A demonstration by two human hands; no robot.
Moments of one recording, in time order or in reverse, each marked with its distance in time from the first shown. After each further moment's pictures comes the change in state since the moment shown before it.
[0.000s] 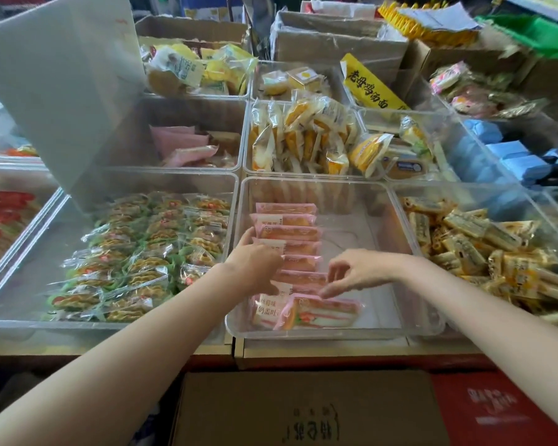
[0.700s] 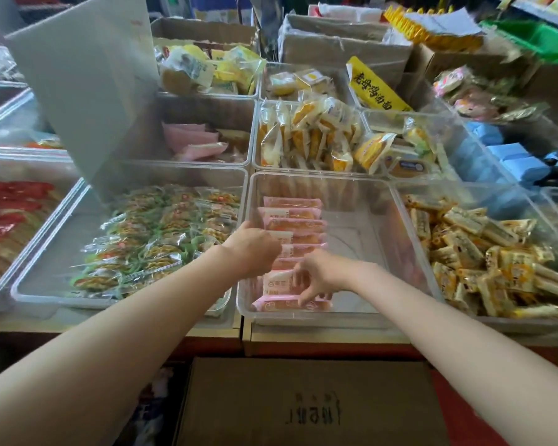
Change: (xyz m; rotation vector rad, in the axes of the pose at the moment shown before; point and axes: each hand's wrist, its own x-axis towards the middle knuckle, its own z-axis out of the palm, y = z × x) left_hand -0.020 -0.009 -0.011 0.087 0.112 0.017; right_hand 0.012 -0.057 0.033 -0.167 0.066 -0.090
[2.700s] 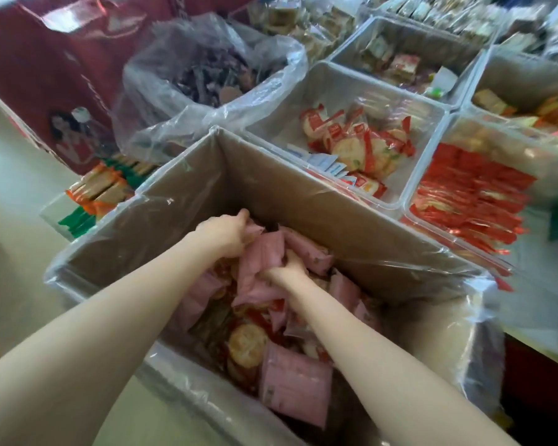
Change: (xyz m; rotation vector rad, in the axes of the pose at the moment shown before) left_hand -0.608 -0.487 0.321 -0.606 -0.181 -1.047; right_hand 0.350 -0.724 0.268 0.661 0.695 0.785
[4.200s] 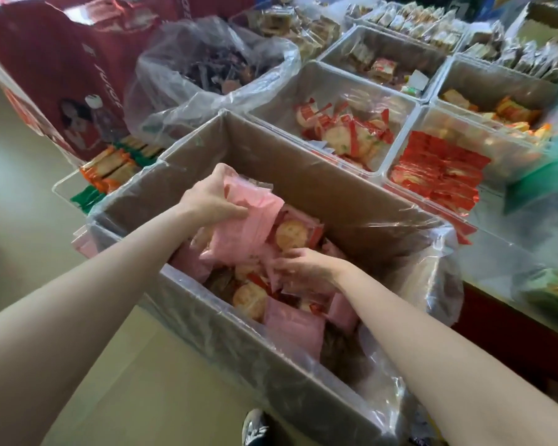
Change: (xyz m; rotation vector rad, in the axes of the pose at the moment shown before) left_hand -0.094 -0.017 -0.029 -0.670 0.186 0.025; right_hand -0.035 0.038 -0.089 -0.055 -1.335 -0.333
